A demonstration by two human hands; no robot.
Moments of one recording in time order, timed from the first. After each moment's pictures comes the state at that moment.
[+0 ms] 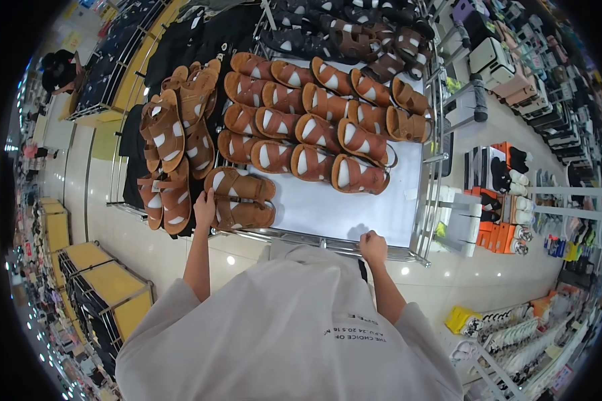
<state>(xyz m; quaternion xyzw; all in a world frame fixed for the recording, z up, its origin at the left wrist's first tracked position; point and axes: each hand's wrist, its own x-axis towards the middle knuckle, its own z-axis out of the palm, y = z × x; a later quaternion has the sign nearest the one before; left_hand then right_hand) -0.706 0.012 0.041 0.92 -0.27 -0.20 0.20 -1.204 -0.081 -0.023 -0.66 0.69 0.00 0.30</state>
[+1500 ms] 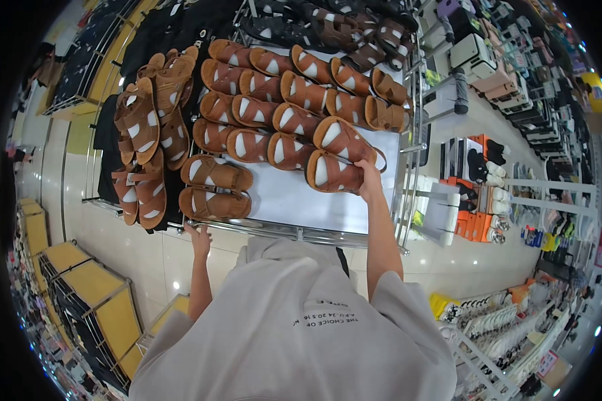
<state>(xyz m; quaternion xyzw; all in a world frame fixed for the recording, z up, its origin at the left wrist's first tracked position) -0.775 0.140 -0.057 0.90 -0.20 -0.22 0.31 -1.172 -0.252 0.016 -0.21 0.54 -0.31 0.75</state>
